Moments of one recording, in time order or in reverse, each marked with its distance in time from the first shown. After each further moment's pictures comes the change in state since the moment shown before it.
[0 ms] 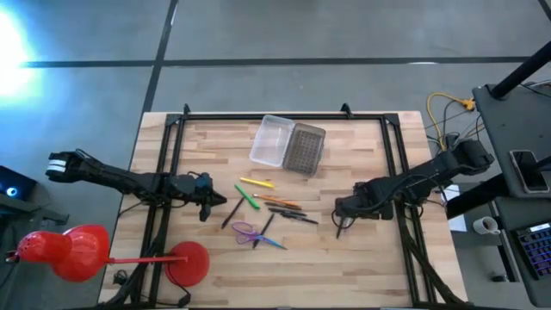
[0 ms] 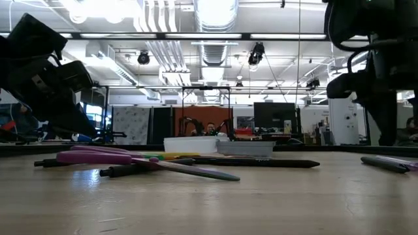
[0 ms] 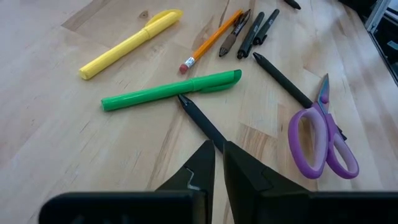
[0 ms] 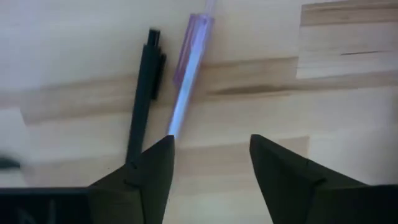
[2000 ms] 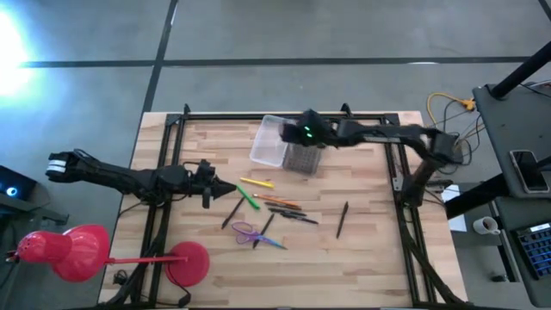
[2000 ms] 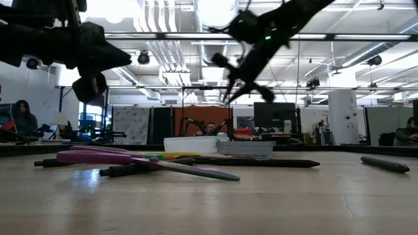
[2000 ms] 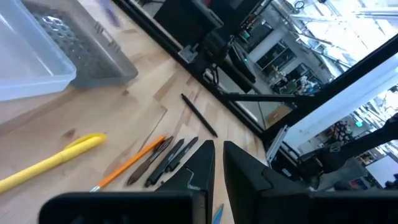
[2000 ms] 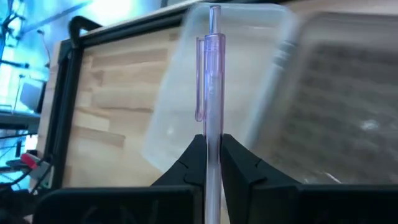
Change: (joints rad) left arm 0.005 0.000 0.137 0.281 -0.040 -0.287; right arm -0.663 0.366 0.526 0.618 0.197 -0.860
